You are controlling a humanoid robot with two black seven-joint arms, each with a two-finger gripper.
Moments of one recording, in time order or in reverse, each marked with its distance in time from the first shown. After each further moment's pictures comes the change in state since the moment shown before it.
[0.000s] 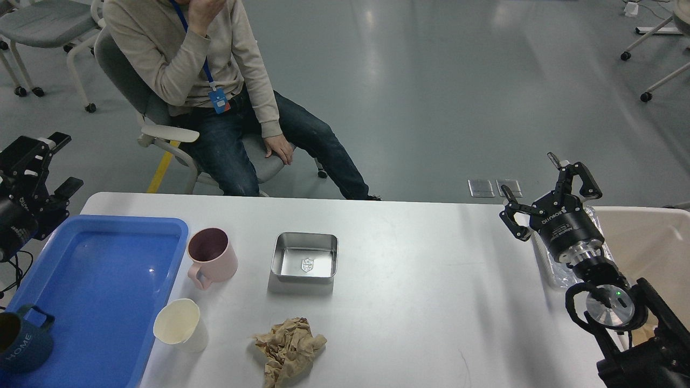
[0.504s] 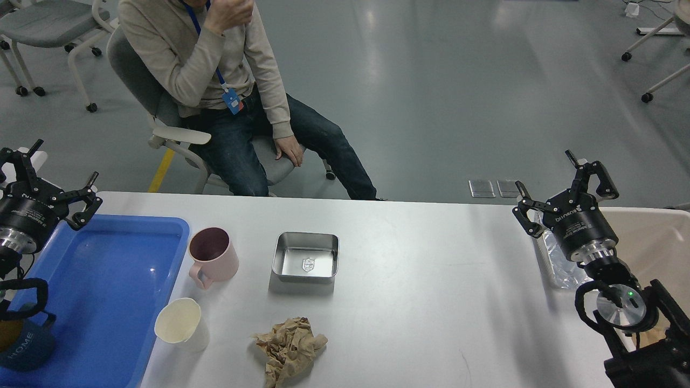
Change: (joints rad) left arm -0.224 -0.258 -0.027 0.414 -0.596 -0.120 0.075; right arm -0.008 -0.006 0.049 -0.003 0.020 0.000 0.000
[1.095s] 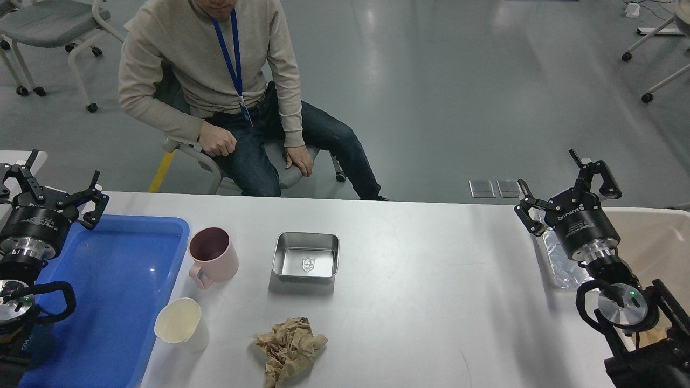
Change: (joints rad) left arm -0.026 -0.142 -0.045 0.142 -0.145 -0.095 -0.109; right arm 0.000 0.001 0.008 0.000 0.018 -0.002 0.000
